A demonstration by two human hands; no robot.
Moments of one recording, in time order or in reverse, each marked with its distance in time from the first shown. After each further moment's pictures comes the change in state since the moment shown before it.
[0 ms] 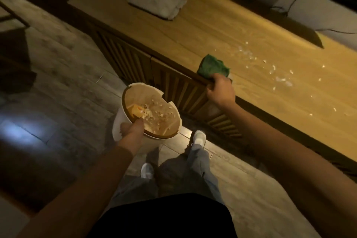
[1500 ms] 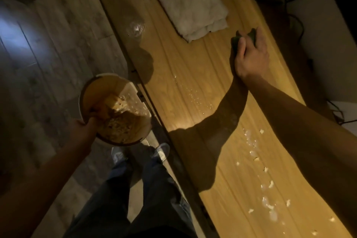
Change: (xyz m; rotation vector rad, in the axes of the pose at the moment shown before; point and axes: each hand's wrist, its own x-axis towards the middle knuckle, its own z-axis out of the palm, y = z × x) left_hand 0.075 0.016 0.112 -0.133 0.281 0.034; right_hand 0.422 0.008 0.003 -0.149 -0.037 -0.439
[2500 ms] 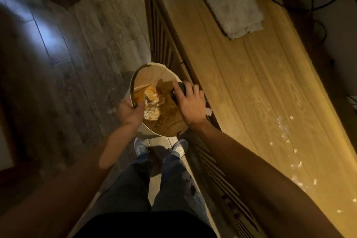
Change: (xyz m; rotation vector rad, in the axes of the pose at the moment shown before) left_hand -0.037 0.035 -0.048 0.049 0.035 0.071; right_hand -0.247 -0.221 0.091 -0.282 -0.220 -0.503
